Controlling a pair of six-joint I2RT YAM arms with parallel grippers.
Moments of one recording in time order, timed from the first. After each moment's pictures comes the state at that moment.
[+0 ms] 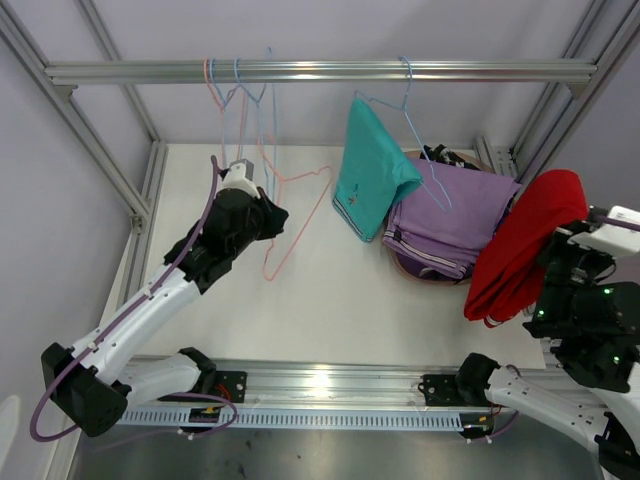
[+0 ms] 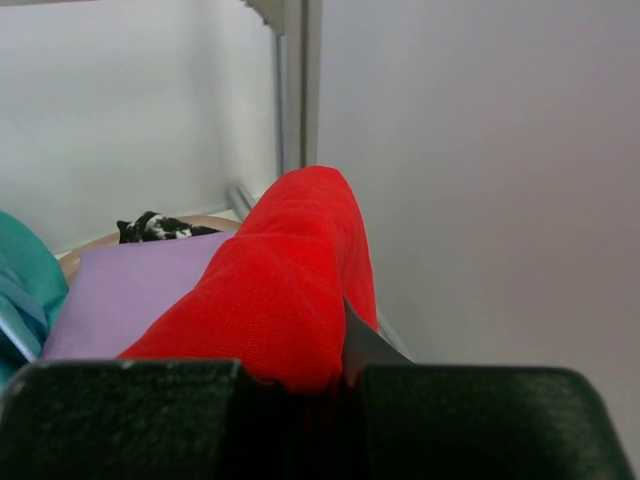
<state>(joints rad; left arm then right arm) -0.59 1.09 1.02 -0.32 -0.18 -0.63 0.93 0.52 1.15 -0.18 1.37 -0.47</state>
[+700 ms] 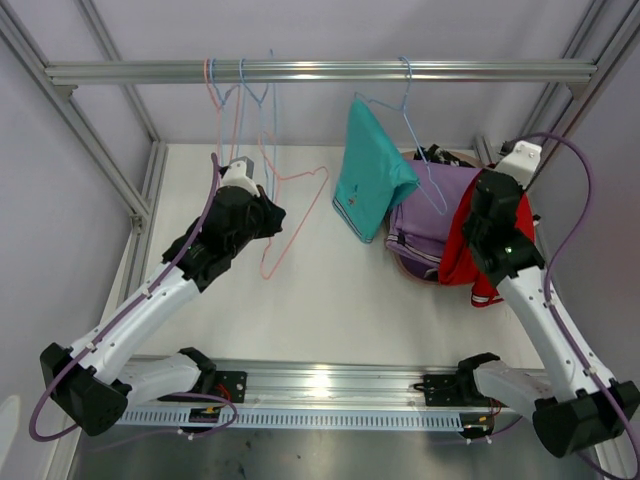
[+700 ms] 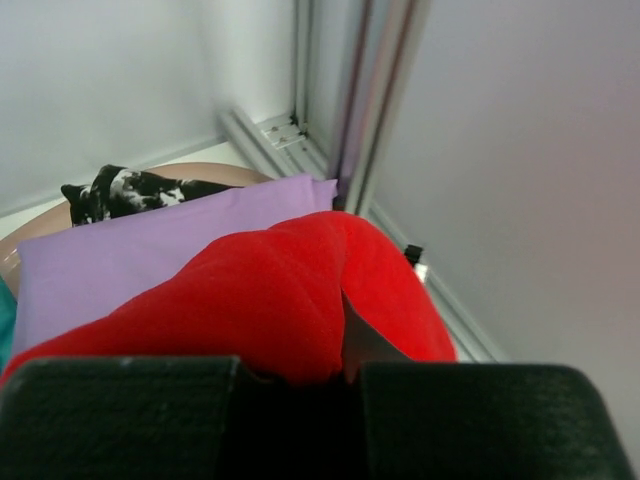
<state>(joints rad) -0.59 1.09 1.05 -0.36 -0.21 -0.60 0.32 1.00 1.07 -0.22 0.89 0.06</state>
